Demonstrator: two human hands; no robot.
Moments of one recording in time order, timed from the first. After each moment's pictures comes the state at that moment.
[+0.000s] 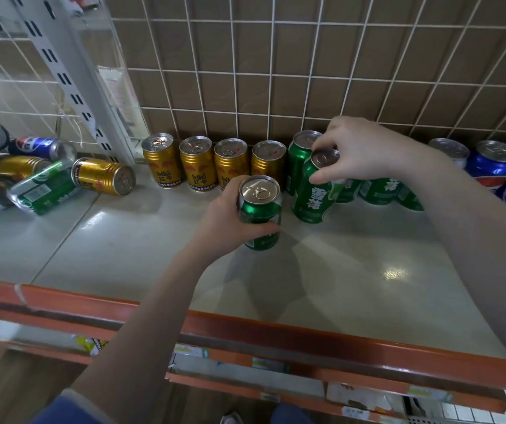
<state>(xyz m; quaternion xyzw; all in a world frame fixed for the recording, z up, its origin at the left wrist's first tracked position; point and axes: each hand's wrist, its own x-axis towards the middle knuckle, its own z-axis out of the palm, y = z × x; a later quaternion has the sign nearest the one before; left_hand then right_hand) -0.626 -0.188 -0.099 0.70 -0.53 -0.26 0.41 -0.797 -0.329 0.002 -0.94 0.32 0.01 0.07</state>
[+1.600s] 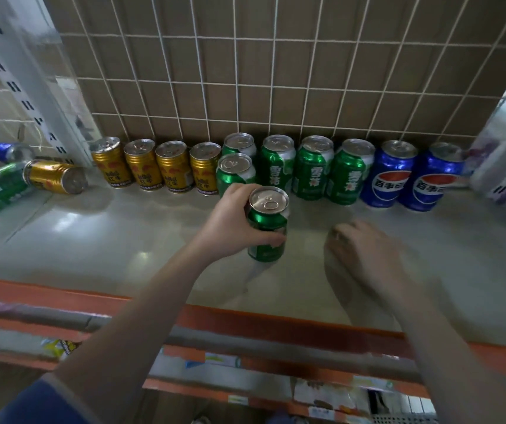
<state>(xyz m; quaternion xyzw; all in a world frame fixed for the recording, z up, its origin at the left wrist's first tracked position) -0.747 -0.214 -0.082 0.70 -0.60 -0.20 0.35 -0.973 -0.303 -0.134 -0.87 0.49 -0.05 0.07</state>
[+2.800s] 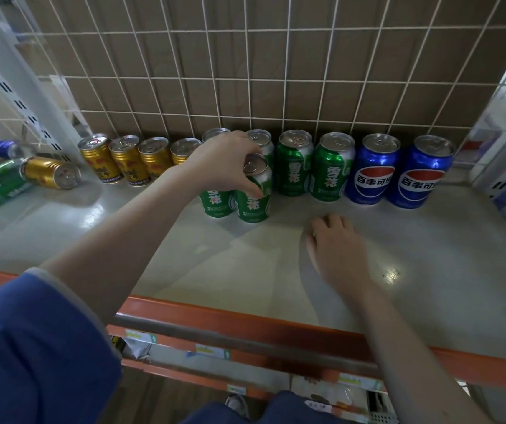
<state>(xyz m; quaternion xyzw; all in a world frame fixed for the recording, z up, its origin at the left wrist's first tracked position) -0.747 -0.297 -0.030 0.72 -0.70 -0.01 0.03 -0.966 -0.311 -0.161 -0.87 0.45 -0.20 -0.01</state>
